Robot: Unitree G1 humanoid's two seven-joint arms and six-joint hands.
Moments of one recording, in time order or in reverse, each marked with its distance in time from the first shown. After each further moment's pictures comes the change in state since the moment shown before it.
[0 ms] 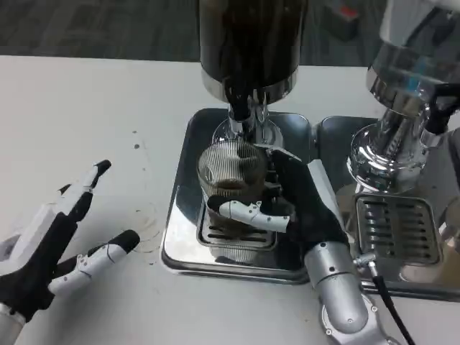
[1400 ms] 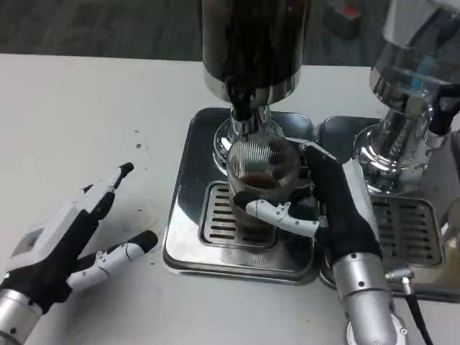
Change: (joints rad) left arm -0.082 0.004 -0.080 0.081 0.002 -0.013 -0.020; right arm 0.157 -0.032 -0.016 -0.262 -0.062 0.056 -0.024
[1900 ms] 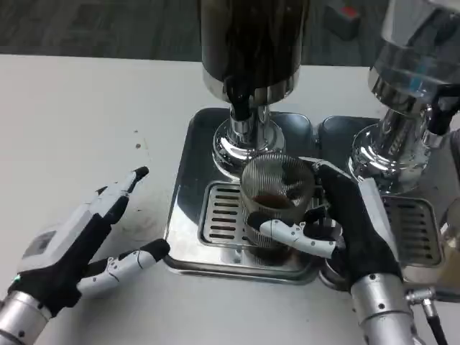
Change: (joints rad) left arm 0.019 0.004 -0.030 -0.053 0.023 0.001 0.001; right arm 0.136 -0.040 0.009 -0.170 -0.018 0.078 0.053
